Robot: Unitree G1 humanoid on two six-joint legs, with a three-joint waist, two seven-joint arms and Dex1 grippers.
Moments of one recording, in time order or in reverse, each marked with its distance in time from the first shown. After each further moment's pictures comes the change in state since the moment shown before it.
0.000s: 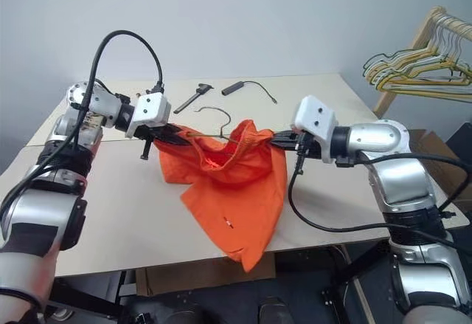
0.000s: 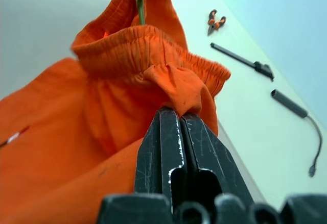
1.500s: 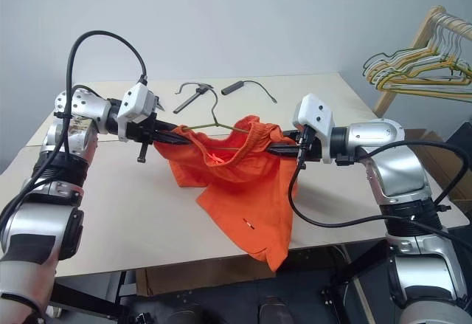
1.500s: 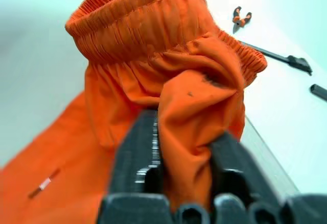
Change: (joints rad) left arm 0.101 0.019 0.076 -0.155 -0.202 0.159 -0.064; right arm -0.020 0.003 -0.002 0.096 0.088 0.054 0.096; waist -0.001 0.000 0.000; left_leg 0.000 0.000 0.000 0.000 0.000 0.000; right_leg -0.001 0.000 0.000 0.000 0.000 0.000
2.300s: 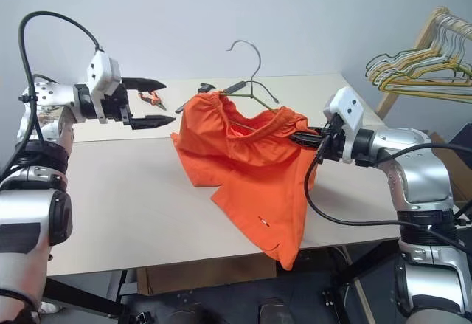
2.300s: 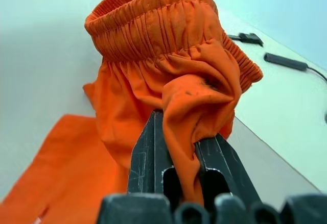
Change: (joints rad) left arm -0.106 0.023 0.177 0.248 -0.023 -0.032 0.215; right arm 0.107 -0.022 -0.176 0.010 0.064 0.128 -0.156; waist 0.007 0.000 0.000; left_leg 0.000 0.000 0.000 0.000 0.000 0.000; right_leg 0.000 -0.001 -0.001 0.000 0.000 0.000
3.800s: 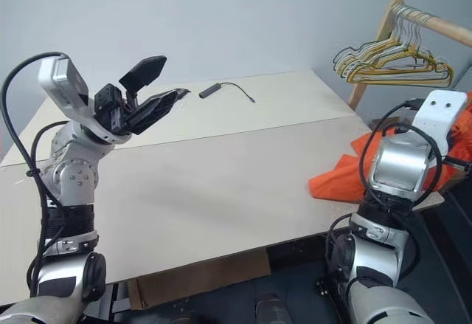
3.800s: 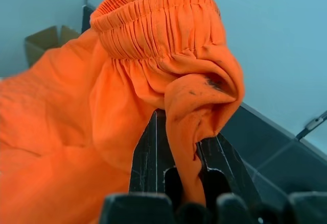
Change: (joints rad) left arm 0.477 -0.223 0.182 -0.963 -0.584 0.420 0.311; right arm -0.265 0.396 -0.413 0.101 -0.678 0.493 -1.517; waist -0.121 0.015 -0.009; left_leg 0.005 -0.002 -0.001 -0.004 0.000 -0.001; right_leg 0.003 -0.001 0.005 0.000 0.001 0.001
